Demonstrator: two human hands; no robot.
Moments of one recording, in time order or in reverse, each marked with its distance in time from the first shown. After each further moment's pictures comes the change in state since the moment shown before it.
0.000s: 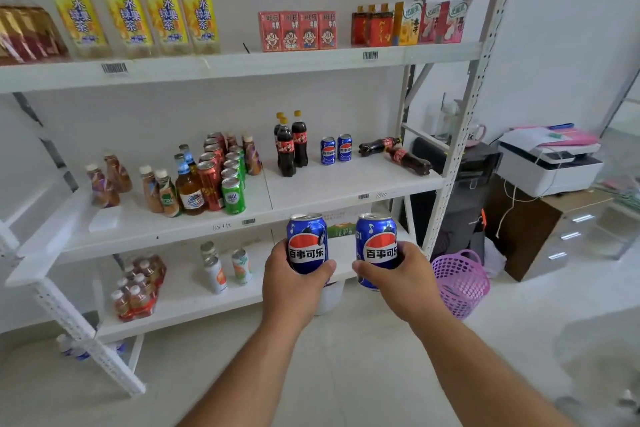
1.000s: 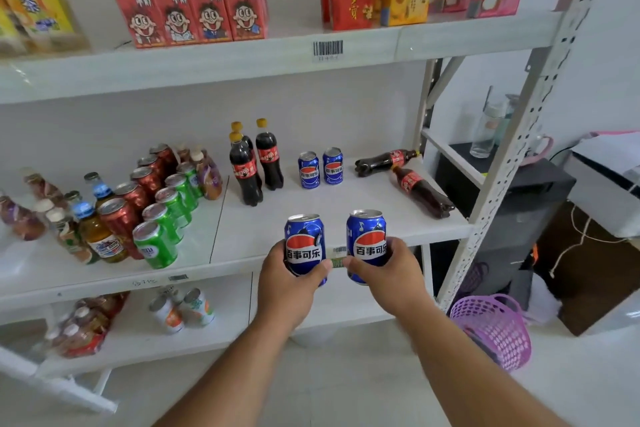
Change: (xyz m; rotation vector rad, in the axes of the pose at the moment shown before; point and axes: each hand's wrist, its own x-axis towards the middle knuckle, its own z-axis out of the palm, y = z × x) left_hand 0.250 0.018 0.252 0.114 0.062 -0.097; right_hand 0.383 0.049 -0.044 -0.003 -0.217 0.024
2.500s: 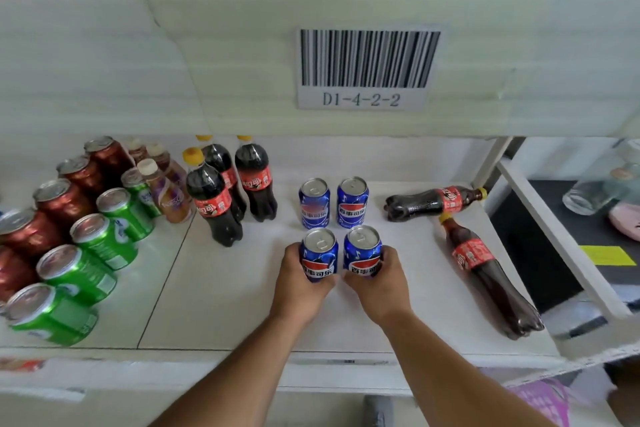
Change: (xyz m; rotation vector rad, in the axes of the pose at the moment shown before) left_hand 0.294 -0.076 0.132 0.045 0.038 -0.102; right_hand 0.310 0.042 0.077 -0.103 -0.123 0.134
